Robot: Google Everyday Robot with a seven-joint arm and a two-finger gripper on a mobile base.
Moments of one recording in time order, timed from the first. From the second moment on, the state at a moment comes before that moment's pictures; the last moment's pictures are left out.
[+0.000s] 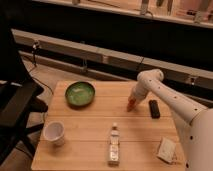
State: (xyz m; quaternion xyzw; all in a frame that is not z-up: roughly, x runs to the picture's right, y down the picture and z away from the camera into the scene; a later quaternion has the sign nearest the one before) arm 0.201 0.086 0.923 -0.19 -0.20 -0.43 0.86
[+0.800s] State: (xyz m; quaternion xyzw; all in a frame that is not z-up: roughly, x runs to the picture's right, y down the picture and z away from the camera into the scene) arm 0.211 0.086 0.920 -0.18 -0.21 -0.41 0.87
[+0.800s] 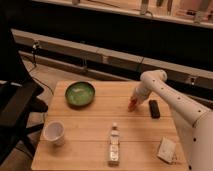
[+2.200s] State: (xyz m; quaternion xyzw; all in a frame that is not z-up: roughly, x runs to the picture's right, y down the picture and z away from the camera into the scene) arm 0.231 0.084 0.917 -0.18 -0.21 -0.38 0.89
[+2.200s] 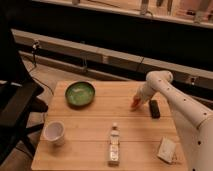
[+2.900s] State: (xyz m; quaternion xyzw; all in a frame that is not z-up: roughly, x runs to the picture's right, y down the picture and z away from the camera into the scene) arm 0.239 0.083 0.915 -0.17 -0.21 -0.36 0.89
